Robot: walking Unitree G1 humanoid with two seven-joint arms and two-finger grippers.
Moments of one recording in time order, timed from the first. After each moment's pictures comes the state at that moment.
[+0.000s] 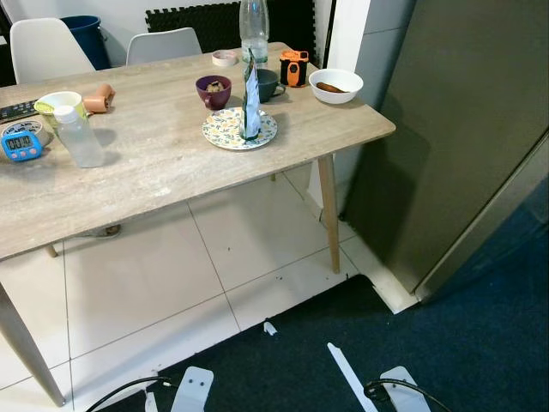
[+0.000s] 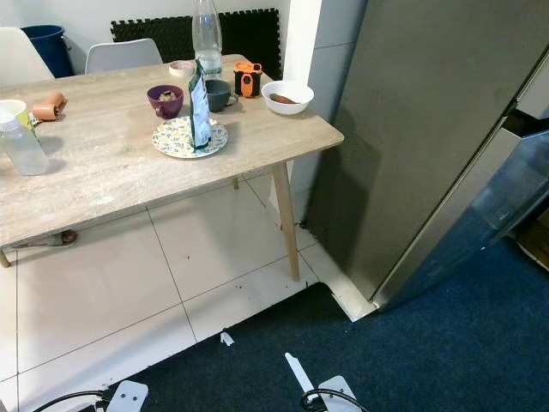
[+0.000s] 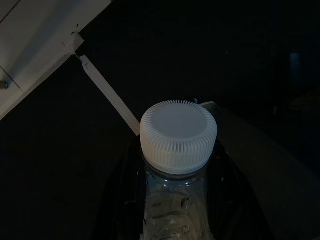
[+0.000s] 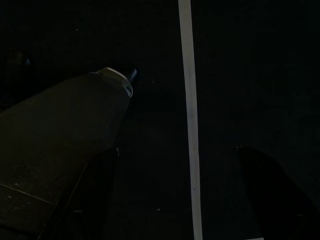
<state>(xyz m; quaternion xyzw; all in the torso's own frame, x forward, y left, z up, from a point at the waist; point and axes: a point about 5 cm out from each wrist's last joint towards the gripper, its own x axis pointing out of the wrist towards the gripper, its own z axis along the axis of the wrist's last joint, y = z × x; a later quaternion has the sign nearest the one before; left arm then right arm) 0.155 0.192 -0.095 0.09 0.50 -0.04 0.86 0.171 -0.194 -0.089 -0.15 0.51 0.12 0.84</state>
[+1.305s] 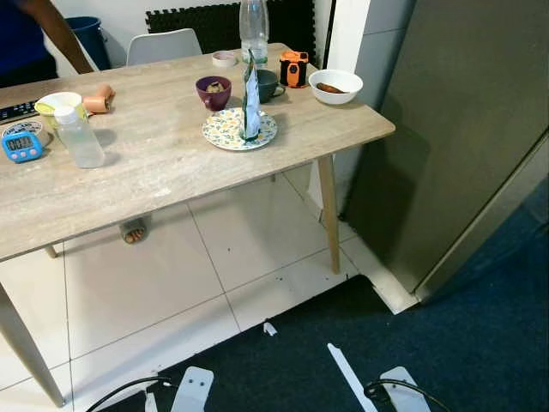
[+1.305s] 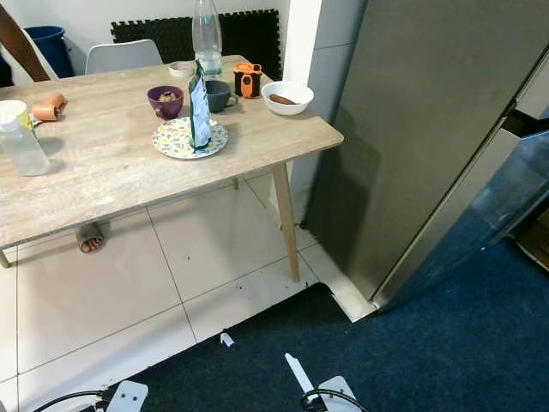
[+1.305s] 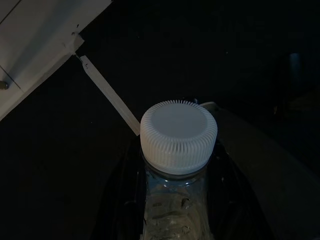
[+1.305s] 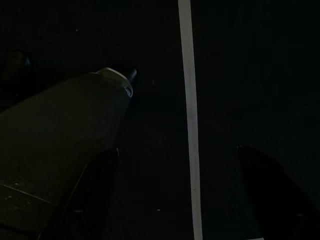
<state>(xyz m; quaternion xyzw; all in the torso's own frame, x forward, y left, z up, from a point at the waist) 0.155 0.192 -0.095 0.09 0.50 -0.04 0.86 0.170 -0.194 -0.089 -0.15 0.51 0.12 0.84</state>
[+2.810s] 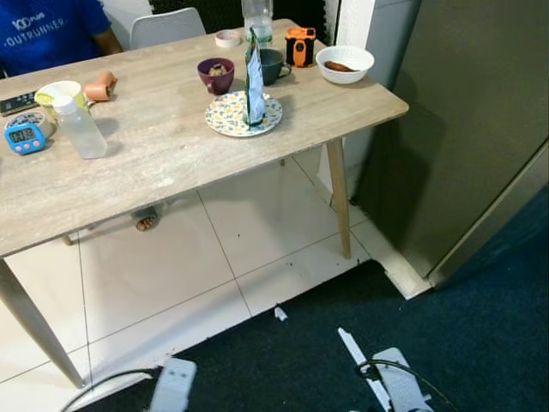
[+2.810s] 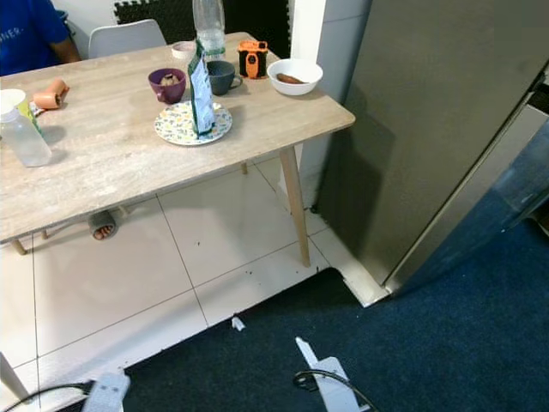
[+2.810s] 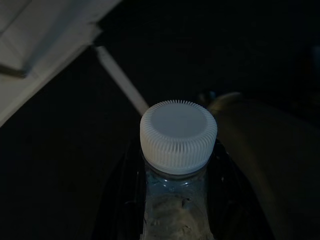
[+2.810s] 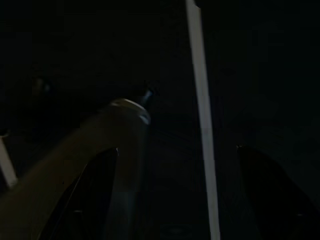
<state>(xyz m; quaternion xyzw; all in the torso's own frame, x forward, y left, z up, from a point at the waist) 0.163 0.211 -0.089 0.10 0.48 -0.03 0.87 0.194 -0.192 -0.078 -0.12 0.46 0.08 0.87</state>
